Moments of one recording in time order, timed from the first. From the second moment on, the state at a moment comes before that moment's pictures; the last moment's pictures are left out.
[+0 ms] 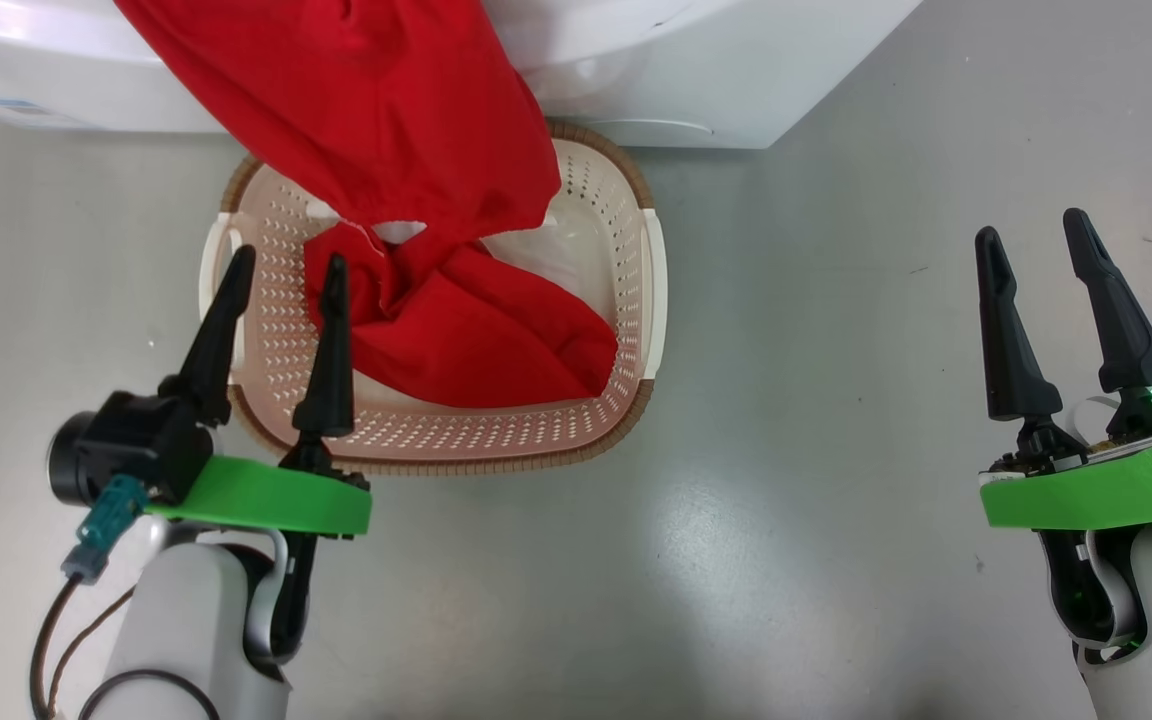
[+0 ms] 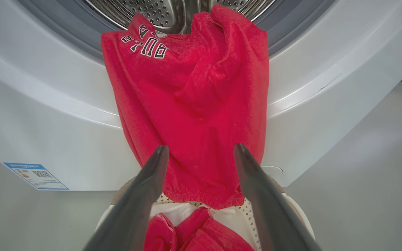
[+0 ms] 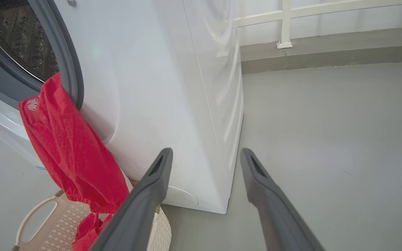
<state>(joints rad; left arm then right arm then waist) -0.46 0.02 -0.05 0.28 -0.20 -0.10 -0.26 -0.27 -0.16 0.00 0.05 0.40 0.12 -0.26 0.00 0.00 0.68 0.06</state>
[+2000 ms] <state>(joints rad) -1.28 0.10 -0.38 0.91 -0.48 -0.12 -0.04 -0.30 -0.16 0.03 0.06 0.40 0.12 -0.26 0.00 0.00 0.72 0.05</state>
